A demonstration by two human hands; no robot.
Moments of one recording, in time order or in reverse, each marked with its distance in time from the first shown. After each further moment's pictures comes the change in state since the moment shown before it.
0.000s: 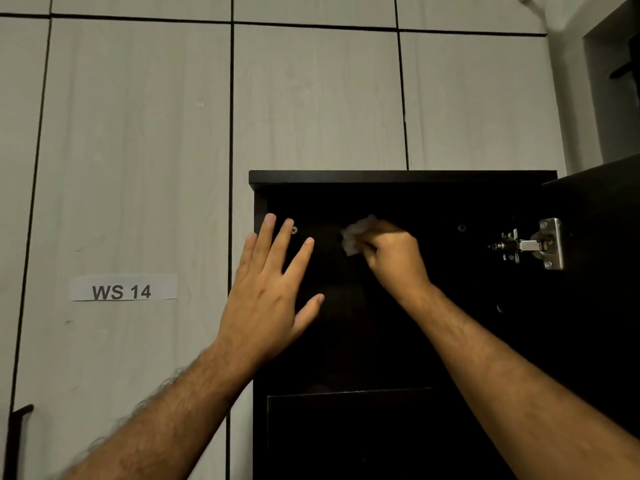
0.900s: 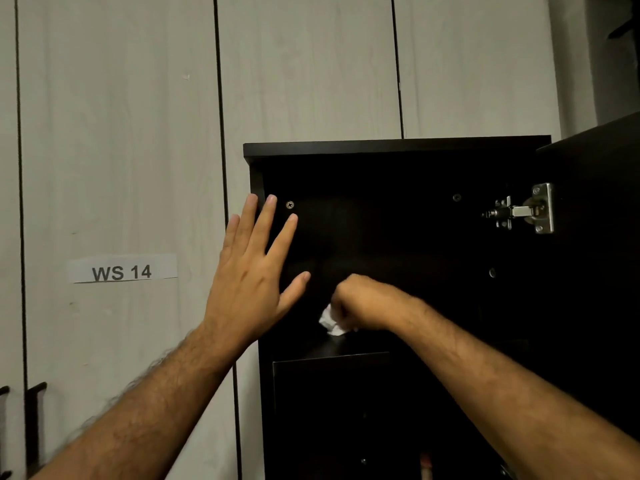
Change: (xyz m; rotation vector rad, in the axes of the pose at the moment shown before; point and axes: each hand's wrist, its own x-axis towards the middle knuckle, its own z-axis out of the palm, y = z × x) left_hand -0.015 -0.012 -0.007 -0.059 0.029 -0.012; right_hand -0.057 -0.053 0.007 -0.096 -1.036 0.084
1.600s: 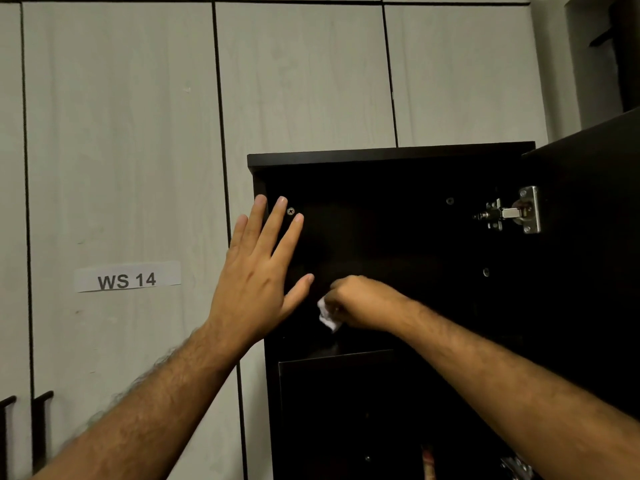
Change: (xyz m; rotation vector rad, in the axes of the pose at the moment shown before) left_hand 0.005 0.001 -0.014 0.010 -0.015 0.049; right_hand -0.003 -0.003 -0.002 -0.104 0.145 -0.174
